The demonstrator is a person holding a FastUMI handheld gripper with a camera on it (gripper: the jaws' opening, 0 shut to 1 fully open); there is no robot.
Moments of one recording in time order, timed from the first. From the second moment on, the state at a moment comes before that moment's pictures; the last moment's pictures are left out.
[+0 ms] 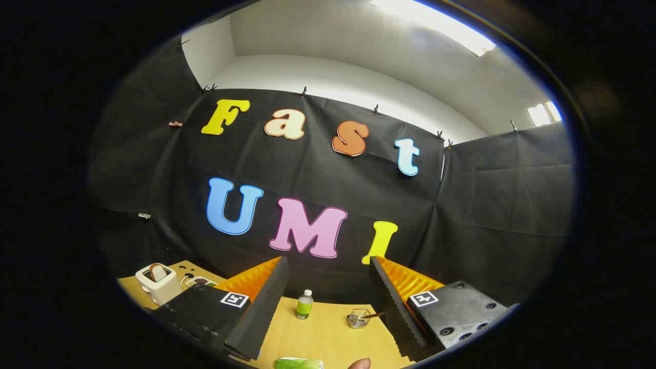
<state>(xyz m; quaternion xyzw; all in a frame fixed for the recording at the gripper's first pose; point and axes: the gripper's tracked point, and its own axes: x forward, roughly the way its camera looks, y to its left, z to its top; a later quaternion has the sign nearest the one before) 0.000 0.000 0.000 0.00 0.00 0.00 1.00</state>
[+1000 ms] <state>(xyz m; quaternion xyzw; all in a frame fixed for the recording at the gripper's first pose) 0.008 -0.026 -0.044 0.03 0.05 0.04 1.00</state>
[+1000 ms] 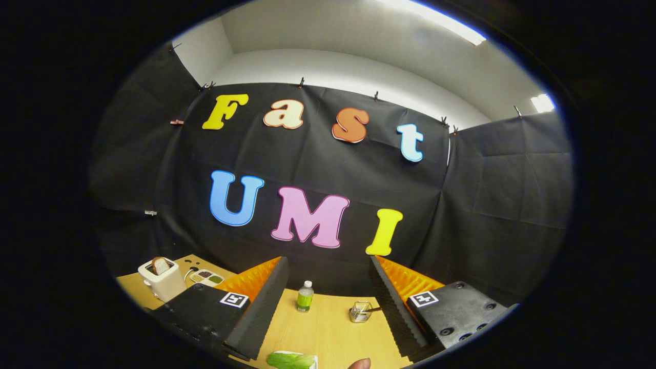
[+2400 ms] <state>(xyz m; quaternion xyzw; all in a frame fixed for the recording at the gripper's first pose) -0.063 0.072 -0.523 0.13 0.62 0.05 0.78</state>
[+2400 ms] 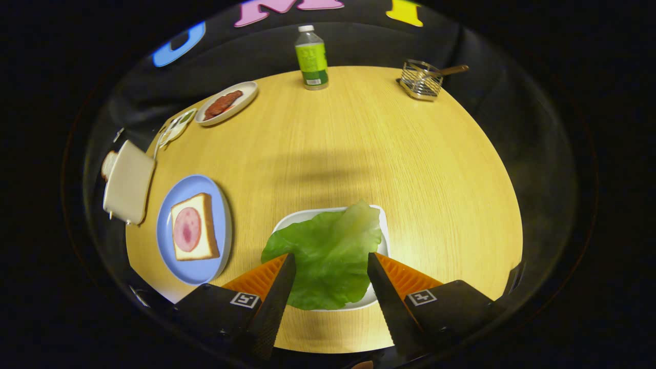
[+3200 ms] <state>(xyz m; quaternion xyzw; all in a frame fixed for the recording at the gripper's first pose) -0.060 0.086 -0.525 0.20 0.61 -0.01 0.77</state>
